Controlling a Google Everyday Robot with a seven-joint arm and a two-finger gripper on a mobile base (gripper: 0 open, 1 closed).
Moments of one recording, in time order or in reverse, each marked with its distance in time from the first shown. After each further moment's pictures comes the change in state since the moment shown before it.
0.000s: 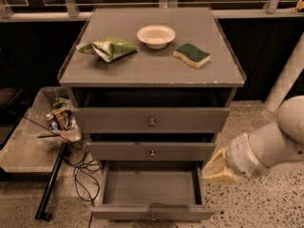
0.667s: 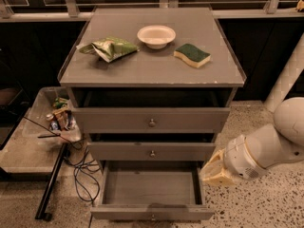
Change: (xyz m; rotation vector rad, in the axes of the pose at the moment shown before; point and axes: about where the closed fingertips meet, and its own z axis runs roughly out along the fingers) arm 0.000 0.007 0.008 -0.018 0.001 0.000
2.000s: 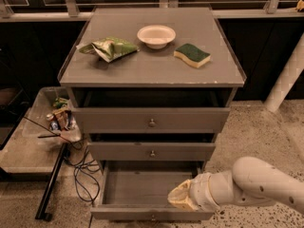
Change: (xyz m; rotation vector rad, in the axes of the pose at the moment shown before) arm 0.018 0.009 0.158 0.022 -0.196 0.077
